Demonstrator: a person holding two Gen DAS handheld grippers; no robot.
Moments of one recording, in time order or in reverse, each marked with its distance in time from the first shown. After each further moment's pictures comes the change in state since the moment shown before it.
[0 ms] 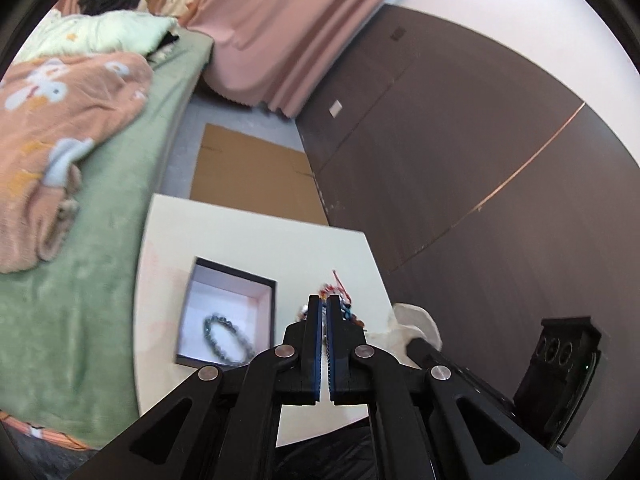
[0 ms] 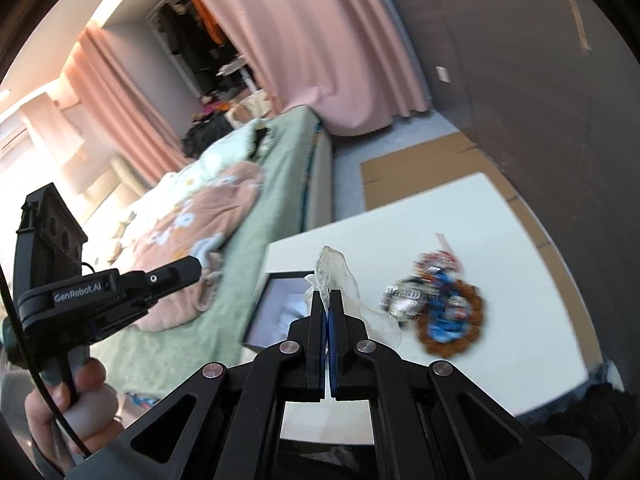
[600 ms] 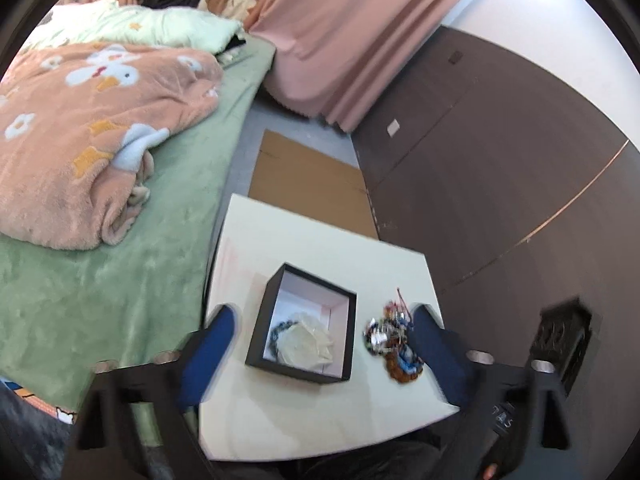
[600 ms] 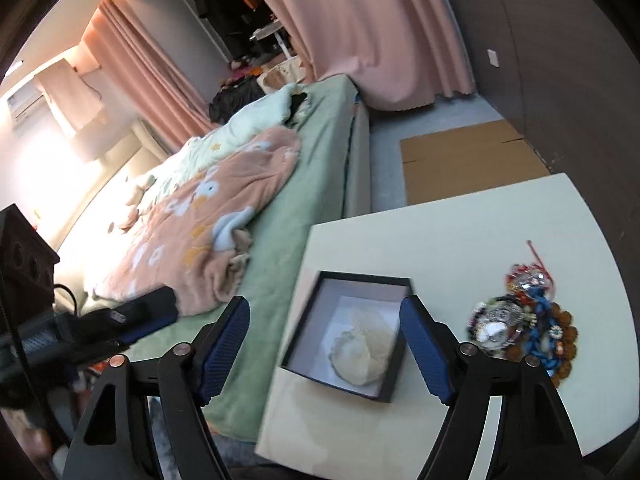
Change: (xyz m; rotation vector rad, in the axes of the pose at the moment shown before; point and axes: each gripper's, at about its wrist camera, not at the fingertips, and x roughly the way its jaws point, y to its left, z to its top) left arm -0.015 0.054 -0.005 -0.104 -0.069 0.148; right arm 0.084 0.044 0.006 -0.061 0.097 0.070
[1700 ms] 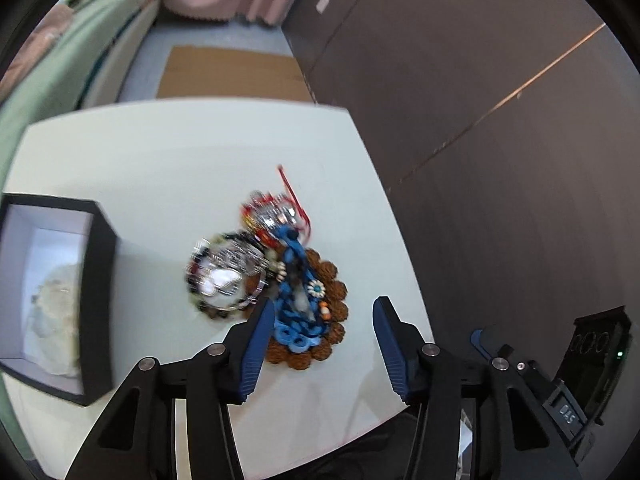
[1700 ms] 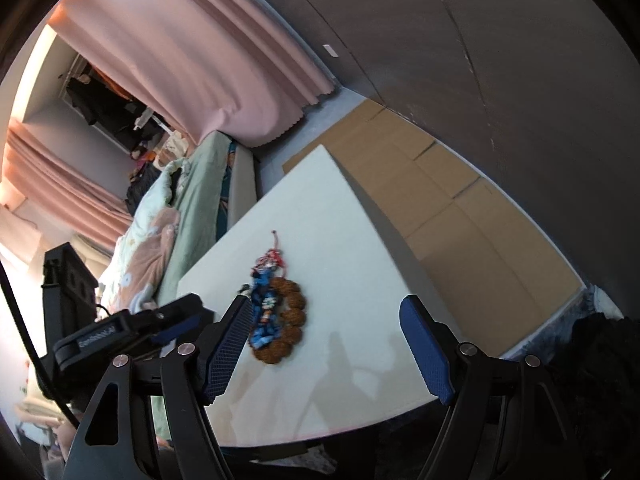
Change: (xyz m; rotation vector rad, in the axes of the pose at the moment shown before) left arm 0.198 -0.150 -0.085 0.215 0.420 -0.056; right arm -0.123 -0.236 -0.057 0.425 -0.101 -0.158
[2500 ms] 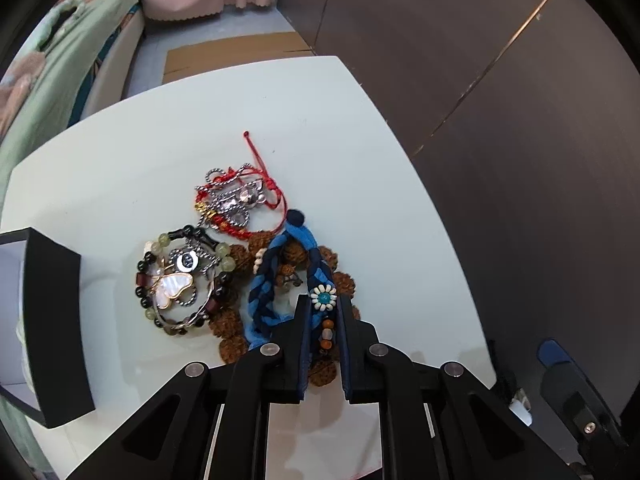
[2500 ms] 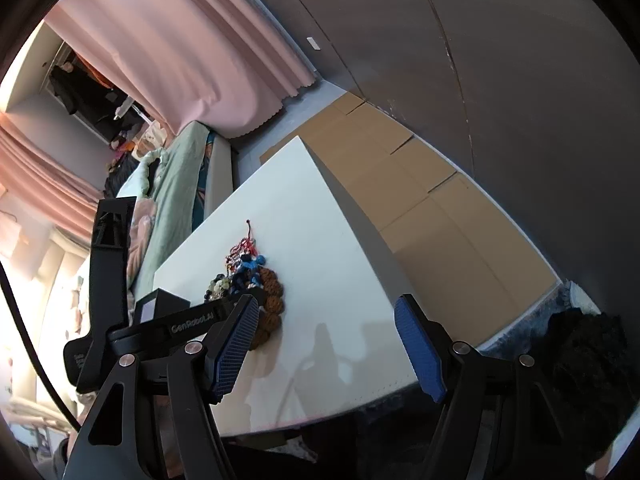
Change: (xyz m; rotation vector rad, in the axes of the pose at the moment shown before) left arm 0.056 -0.042 -0.007 0.138 0.087 0.210; right arm -0.007 0.000 -0.007 -0.015 0.024 -0.091
